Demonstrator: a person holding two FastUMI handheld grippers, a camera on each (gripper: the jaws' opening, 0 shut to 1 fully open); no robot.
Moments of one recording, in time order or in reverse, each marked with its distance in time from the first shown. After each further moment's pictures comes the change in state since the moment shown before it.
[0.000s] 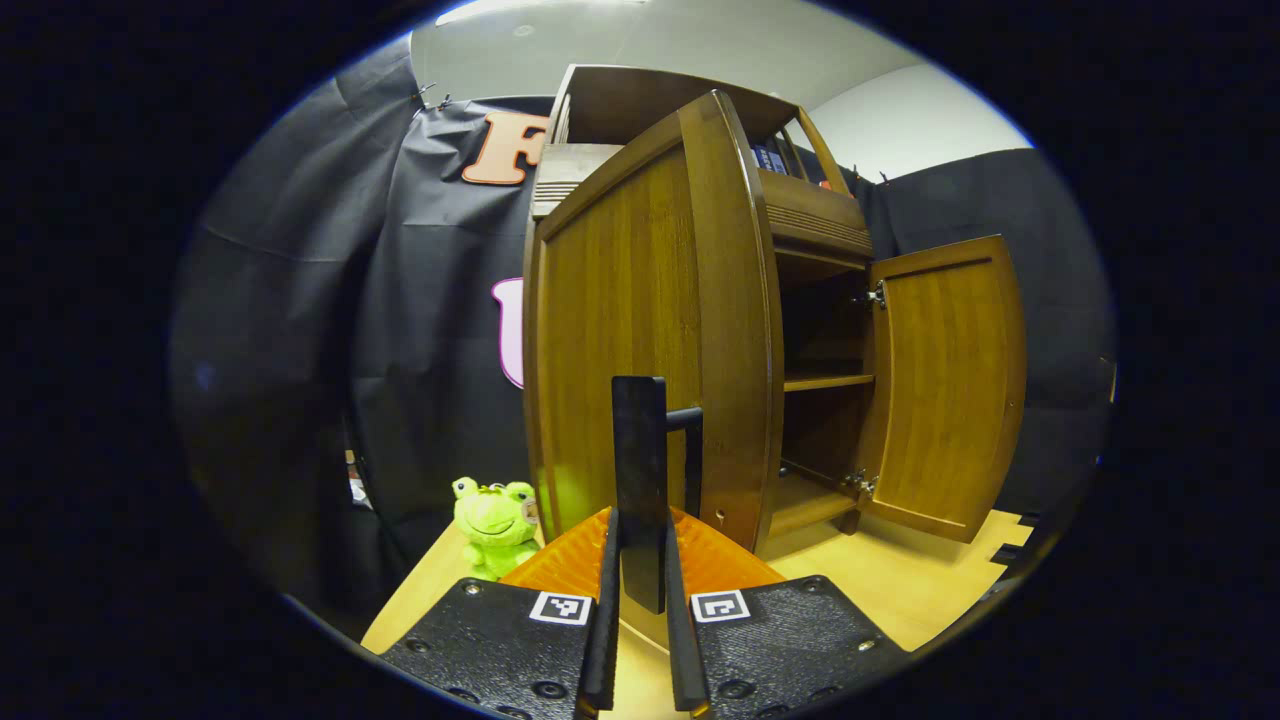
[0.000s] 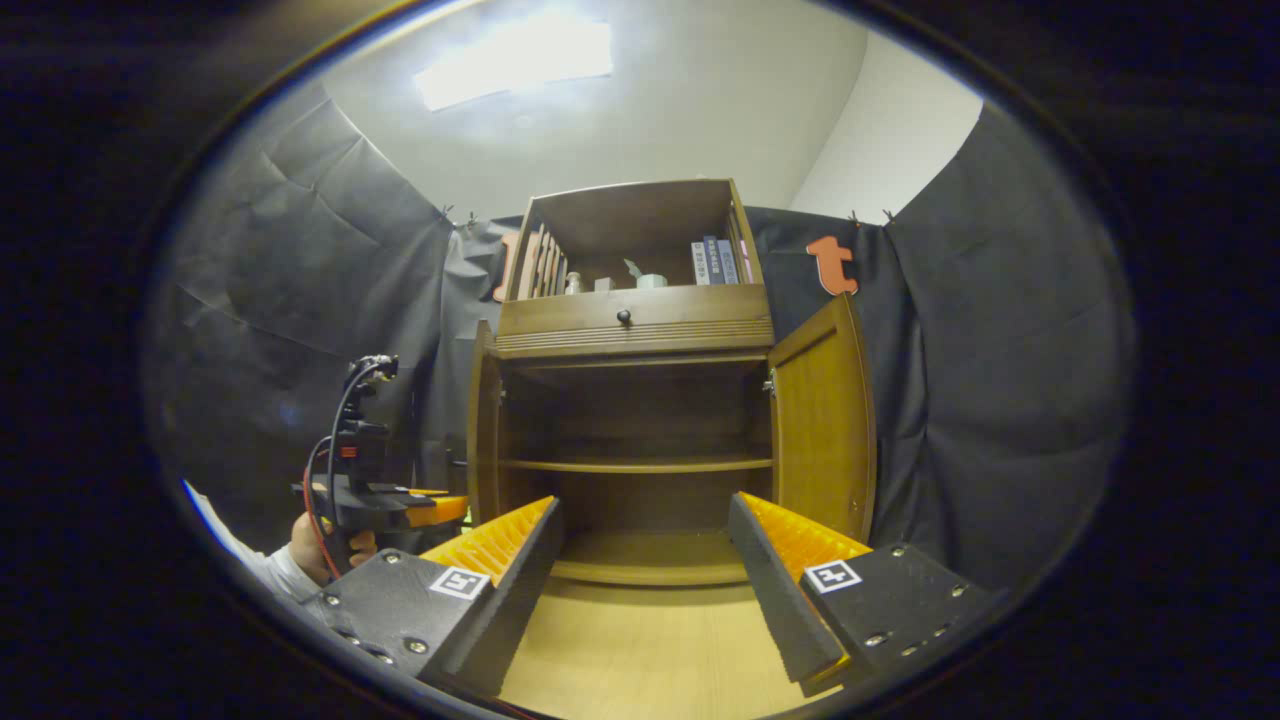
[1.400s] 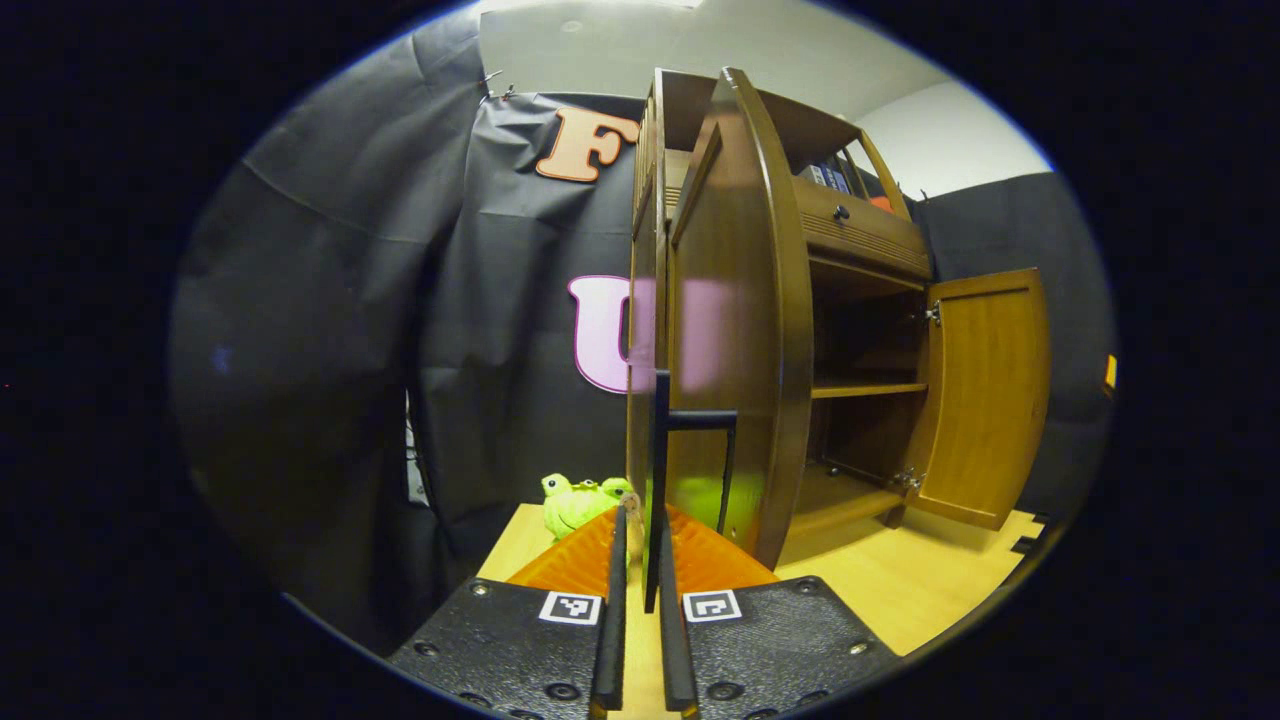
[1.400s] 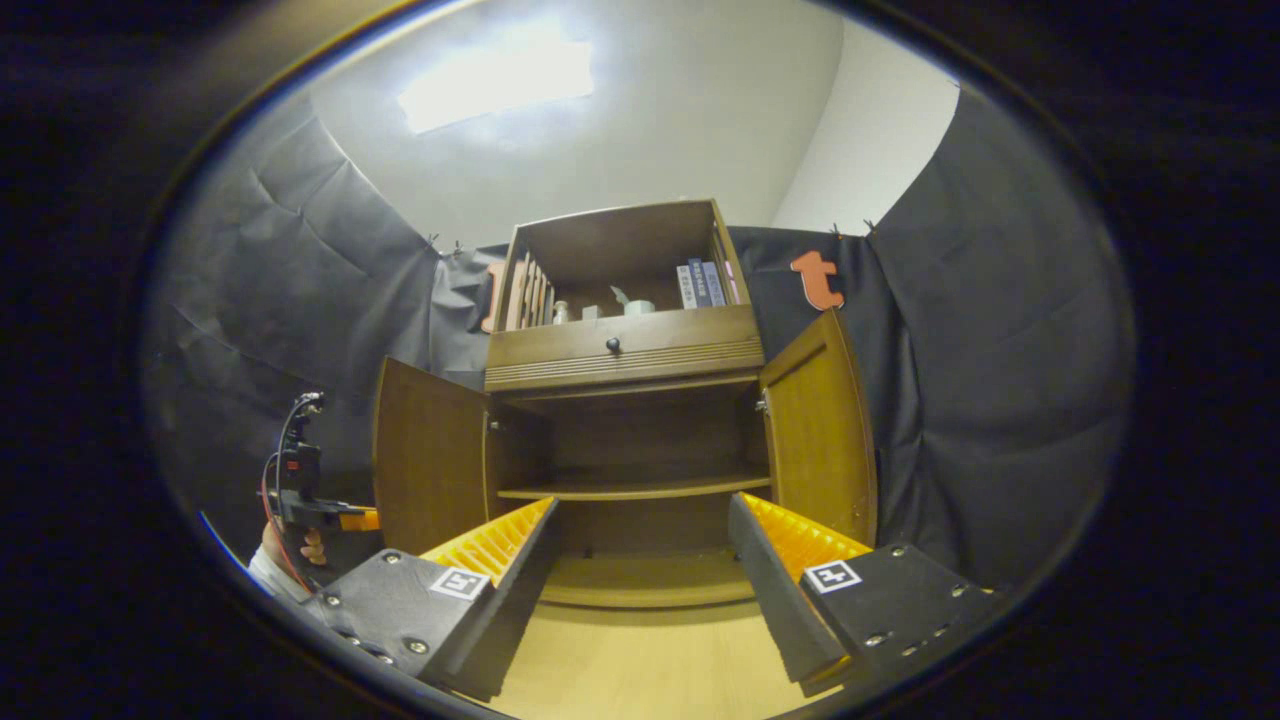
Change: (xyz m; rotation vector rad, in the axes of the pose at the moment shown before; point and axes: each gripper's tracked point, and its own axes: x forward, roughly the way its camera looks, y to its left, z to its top) left arm -0.034 0.108 -0.010 -0.027 0.017 0.080; right arm -0.002 -0.010 0.016 0.055 -0.079 -0.054
